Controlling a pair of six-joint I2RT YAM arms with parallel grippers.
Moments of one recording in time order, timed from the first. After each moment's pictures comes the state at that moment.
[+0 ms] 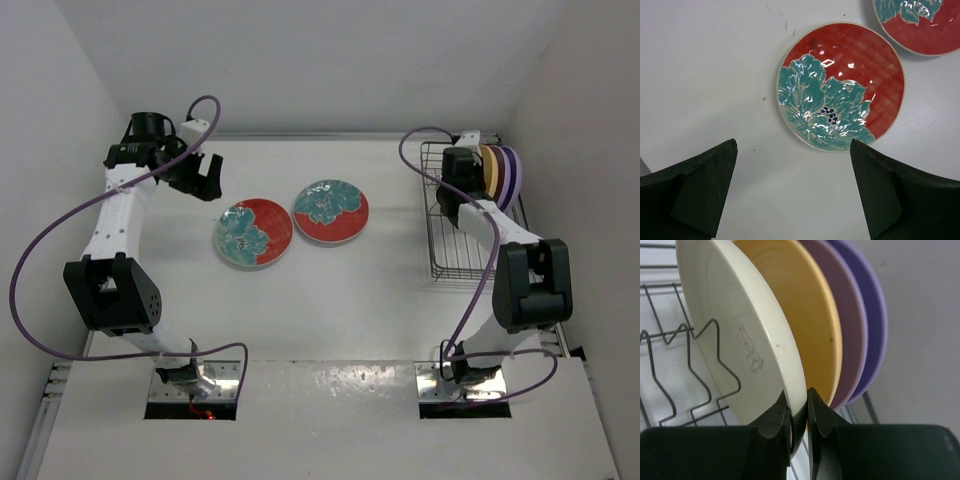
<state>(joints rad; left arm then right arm) 0.11 1.60 1.60 -0.90 0.39 0.44 0.07 1.63 1.03 0.09 0.77 -0.22</state>
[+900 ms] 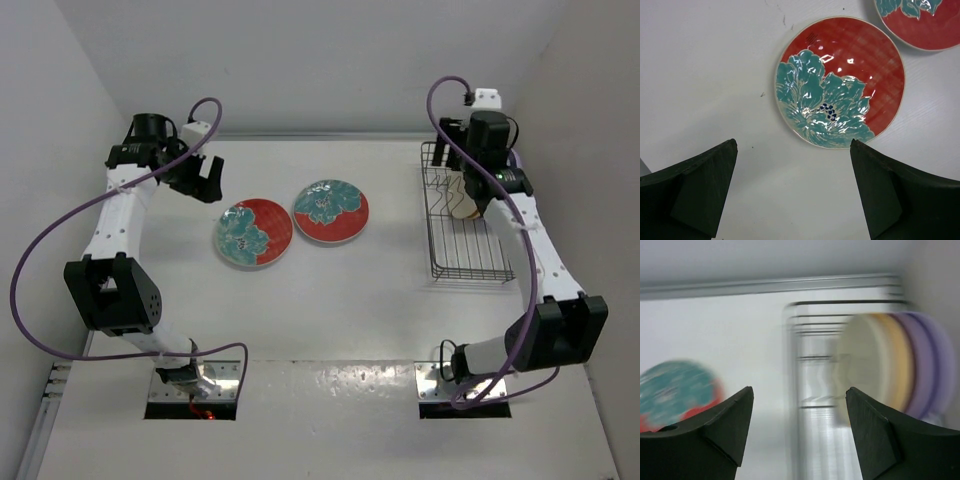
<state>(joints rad) 0.11 1.60 1.59 -0.91 0.38 0.44 0.08 1.40 1.32 -0.32 0.33 0.02</state>
